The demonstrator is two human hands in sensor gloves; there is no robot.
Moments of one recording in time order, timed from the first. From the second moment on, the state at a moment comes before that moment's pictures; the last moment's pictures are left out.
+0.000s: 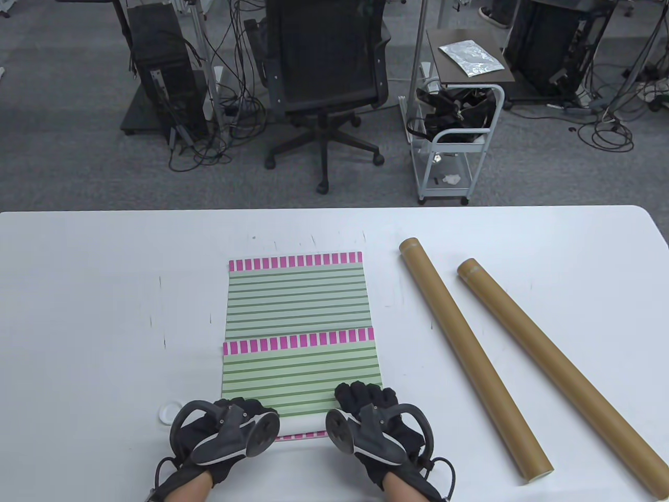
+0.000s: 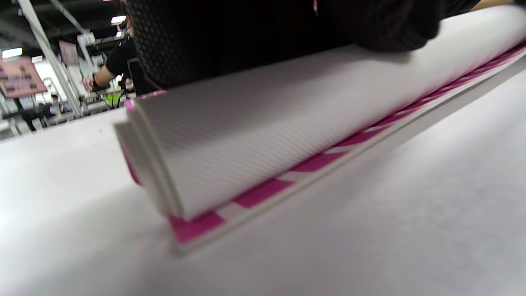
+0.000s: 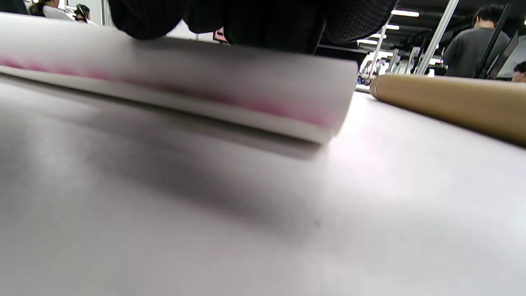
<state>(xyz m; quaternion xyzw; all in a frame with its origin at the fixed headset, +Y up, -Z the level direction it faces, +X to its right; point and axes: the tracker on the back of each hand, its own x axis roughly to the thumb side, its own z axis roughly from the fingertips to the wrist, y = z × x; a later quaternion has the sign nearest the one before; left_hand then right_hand) -0.185 -0.748 -0.263 -0.04 -0.19 -0.10 0.98 0.029 -0.747 -0.260 -0.16 0.01 -0.98 0.06</state>
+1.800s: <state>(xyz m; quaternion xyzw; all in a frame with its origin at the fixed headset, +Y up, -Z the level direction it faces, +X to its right) -0.162 -0.739 -0.248 -0.02 -0.21 -0.04 0.98 0.024 -0.756 -0.263 -0.18 -0.07 -0.98 0.02</state>
